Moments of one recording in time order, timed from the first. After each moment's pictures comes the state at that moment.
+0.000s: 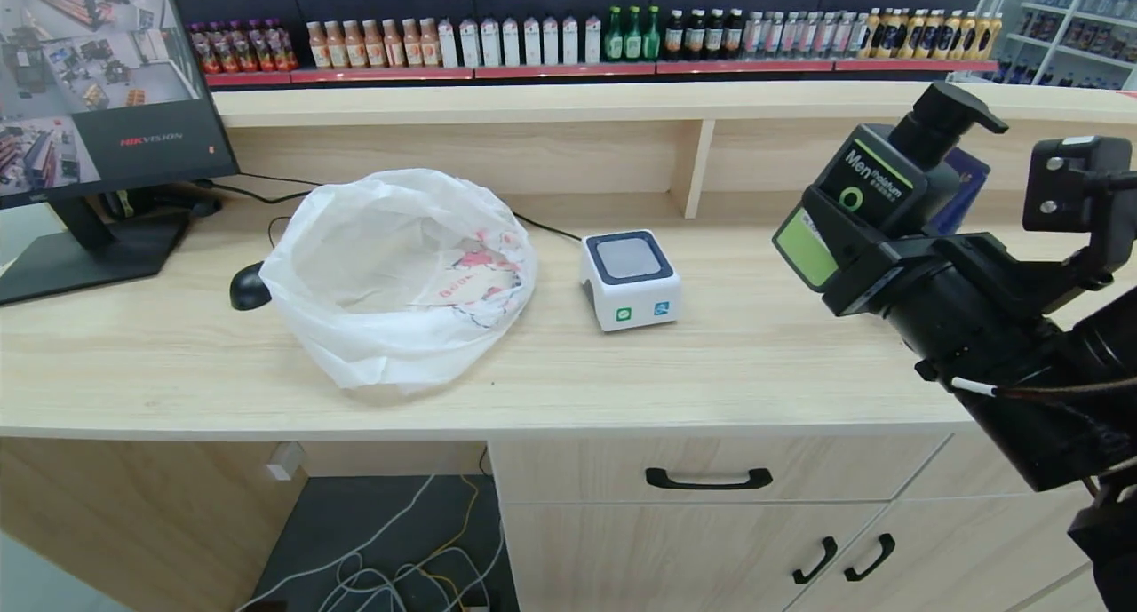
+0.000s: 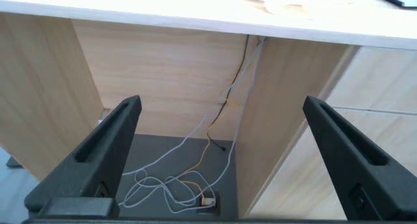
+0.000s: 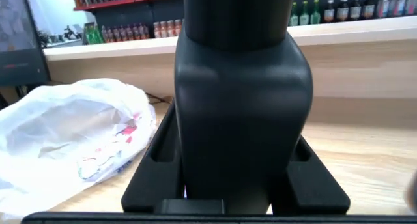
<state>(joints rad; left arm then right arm) 0.00 0.00 0.00 0.00 0.01 -0.02 0.54 1.61 -0.55 -1.49 -0.21 -0.03</state>
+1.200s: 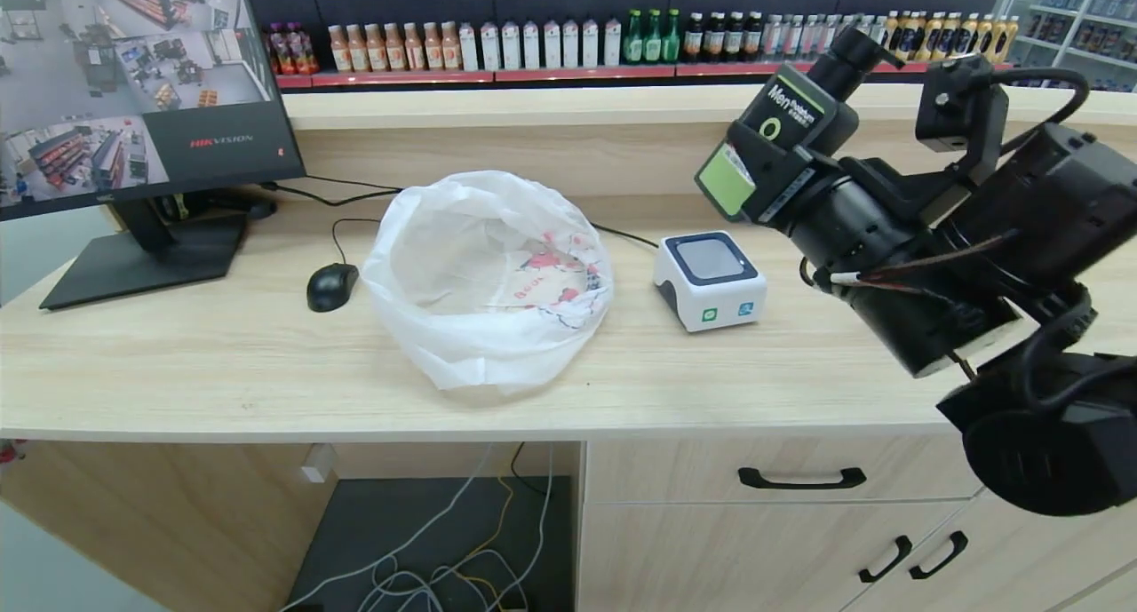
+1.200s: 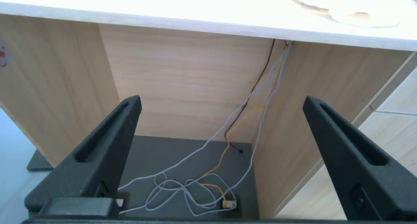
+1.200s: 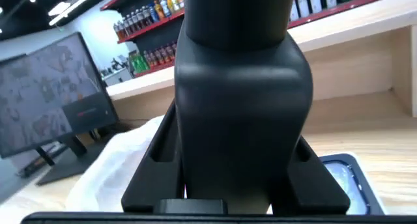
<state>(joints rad) 0.00 0.00 0.00 0.00 0.01 -0.01 0.57 1.77 -0.94 -1.26 -0.19 0.25</state>
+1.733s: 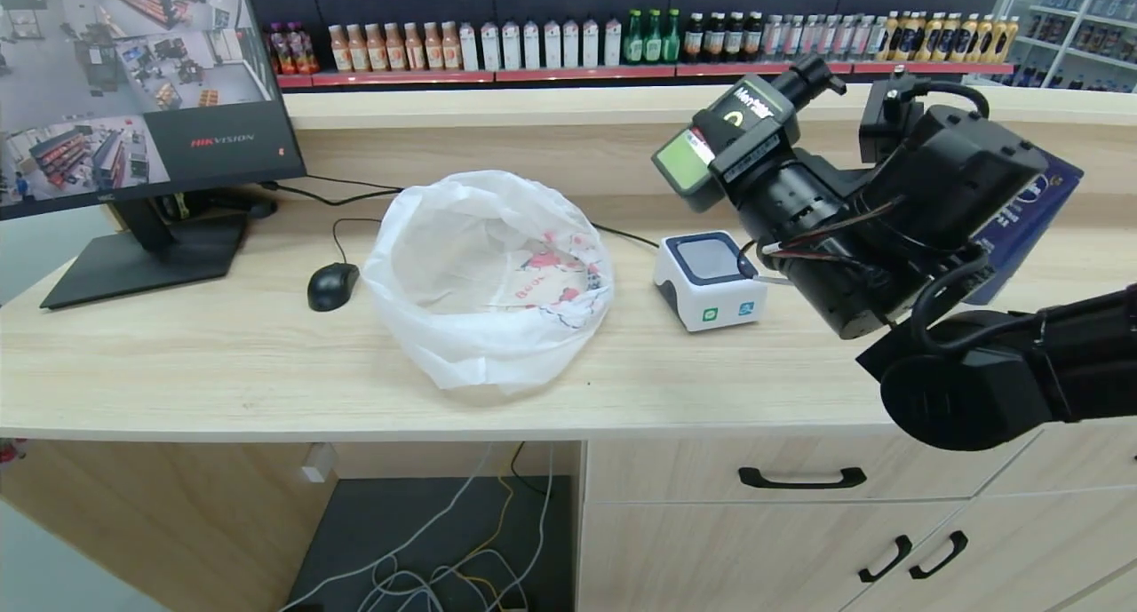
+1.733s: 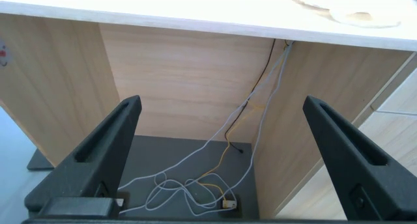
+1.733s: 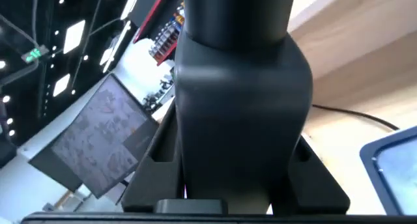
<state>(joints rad) 0.00 0.00 0.00 0.00 0.01 -0.01 0.55 1.89 -1.13 -1.16 -0.20 0.68</state>
